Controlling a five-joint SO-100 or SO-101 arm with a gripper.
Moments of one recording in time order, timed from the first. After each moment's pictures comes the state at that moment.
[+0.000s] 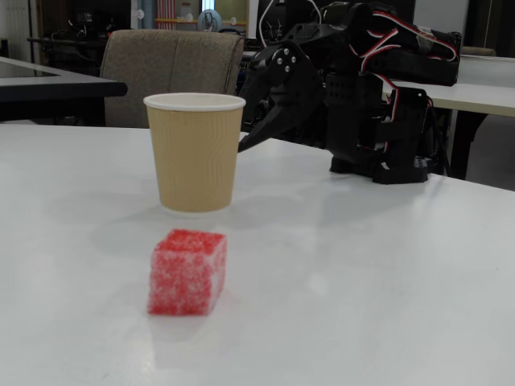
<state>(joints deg) 18.2 185.6 176.1 37.9 -1.2</state>
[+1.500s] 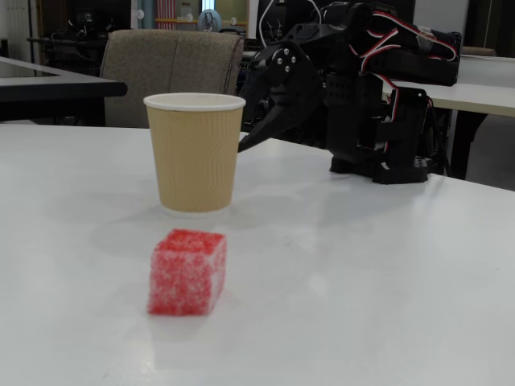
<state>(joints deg) 17.5 185.6 176.1 37.9 -1.2</state>
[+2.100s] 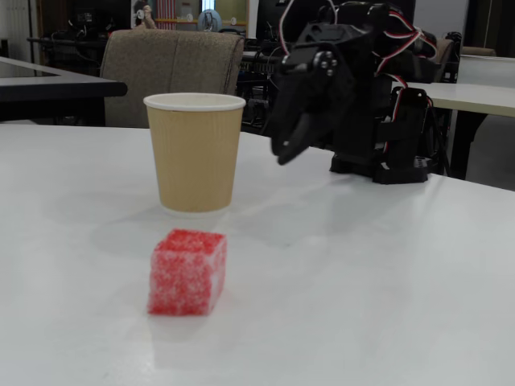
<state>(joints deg) -2.5 185.6 176.1 37.9 -1.2</state>
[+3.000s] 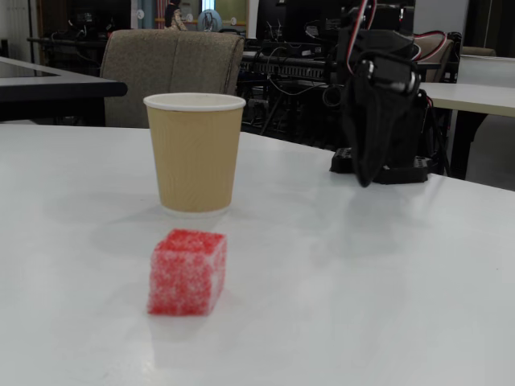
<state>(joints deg) -25.8 177.2 173.8 35.0 -39.2</state>
